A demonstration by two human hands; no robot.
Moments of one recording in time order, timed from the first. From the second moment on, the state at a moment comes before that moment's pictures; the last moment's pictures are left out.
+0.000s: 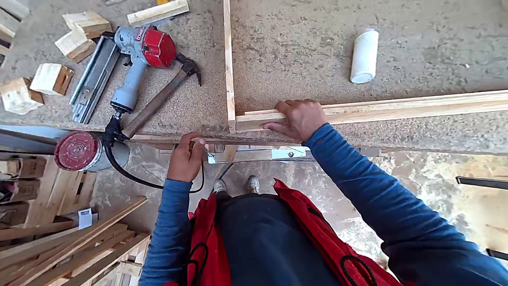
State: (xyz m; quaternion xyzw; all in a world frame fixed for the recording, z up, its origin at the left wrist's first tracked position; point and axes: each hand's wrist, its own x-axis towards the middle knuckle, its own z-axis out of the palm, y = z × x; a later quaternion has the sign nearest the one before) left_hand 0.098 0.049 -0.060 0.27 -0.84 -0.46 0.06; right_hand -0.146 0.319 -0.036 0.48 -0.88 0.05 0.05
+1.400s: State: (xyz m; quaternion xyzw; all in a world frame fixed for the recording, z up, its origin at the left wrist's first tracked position) left_hand 0.141 -0.200 0.057 0.13 -0.66 -0.73 0.12; right_hand -0.096 0.243 -0.033 0.46 -0.89 0.05 0.02
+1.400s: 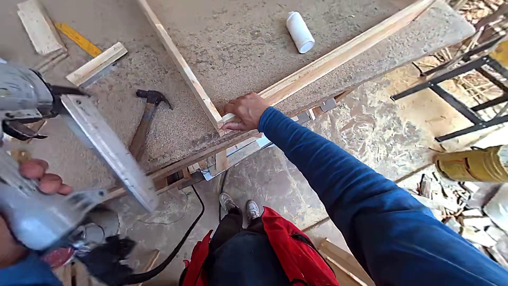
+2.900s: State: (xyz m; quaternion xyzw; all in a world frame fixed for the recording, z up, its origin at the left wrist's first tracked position) left_hand 0.178 -0.042 -0.108 -0.04 -0.06 -0.99 -0.13; right_hand -0.096 0.238 -0.035 0.44 -0.90 0.03 0.04
